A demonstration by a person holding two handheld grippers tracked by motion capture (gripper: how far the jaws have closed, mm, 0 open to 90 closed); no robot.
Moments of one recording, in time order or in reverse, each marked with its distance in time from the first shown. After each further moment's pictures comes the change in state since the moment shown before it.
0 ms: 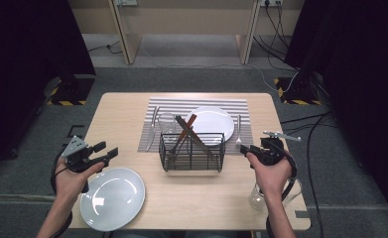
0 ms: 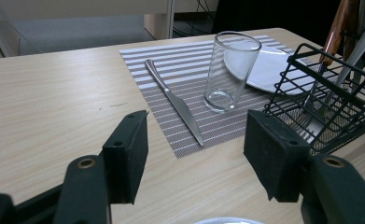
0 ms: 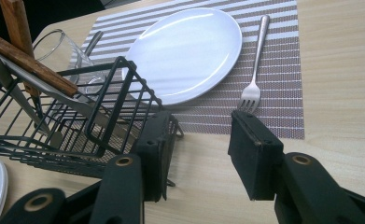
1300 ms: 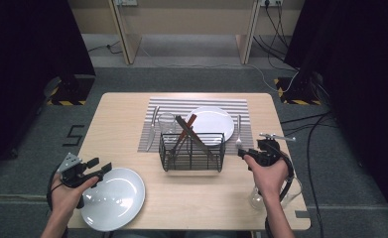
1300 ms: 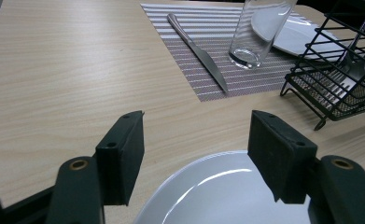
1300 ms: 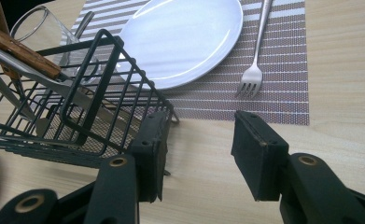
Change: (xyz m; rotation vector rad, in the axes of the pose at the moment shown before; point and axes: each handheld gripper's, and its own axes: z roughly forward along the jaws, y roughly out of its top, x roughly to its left) left arm 0.017 -0.055 -0.008 0.045 0.040 -0.082; right arm -0.003 -0.006 0.013 0.062 -0.008 0.000
